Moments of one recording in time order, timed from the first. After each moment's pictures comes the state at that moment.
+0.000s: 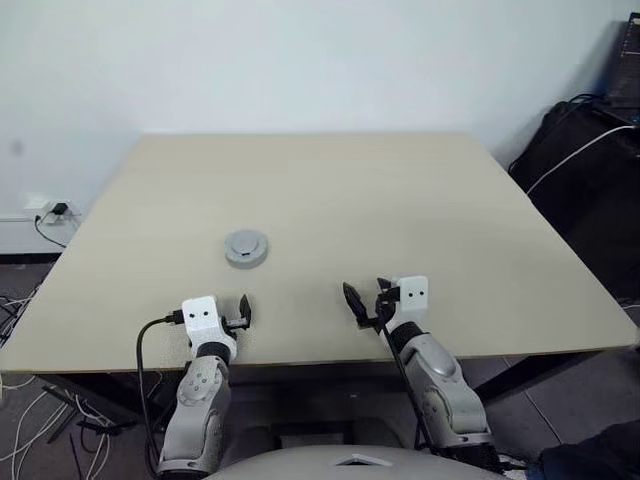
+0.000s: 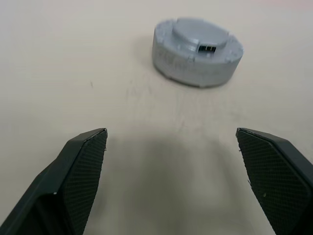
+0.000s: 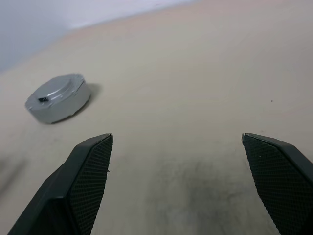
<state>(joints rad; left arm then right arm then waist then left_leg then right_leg) 0.26 0.00 -0.05 -0.05 -0.09 0.07 0.09 0.14 -0.03 0.07 -0.07 0.23 0.18 0.25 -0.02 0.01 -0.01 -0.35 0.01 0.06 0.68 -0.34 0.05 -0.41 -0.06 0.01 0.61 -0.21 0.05</state>
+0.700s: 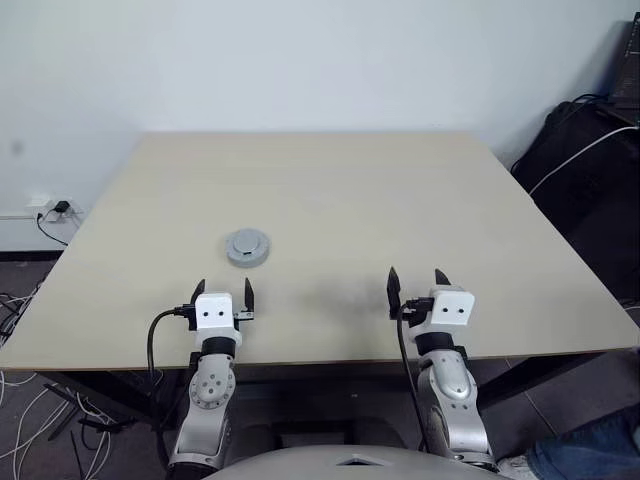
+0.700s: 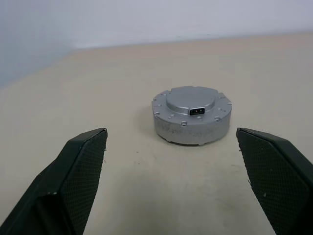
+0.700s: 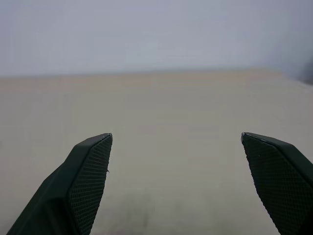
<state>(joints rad) 0.23 0.00 -0.08 0.06 0.12 -0.24 0.16 0.23 0.02 -0.02 0.00 0.04 -0.28 0.03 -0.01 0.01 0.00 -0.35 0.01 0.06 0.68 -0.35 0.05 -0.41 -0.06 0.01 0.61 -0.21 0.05</state>
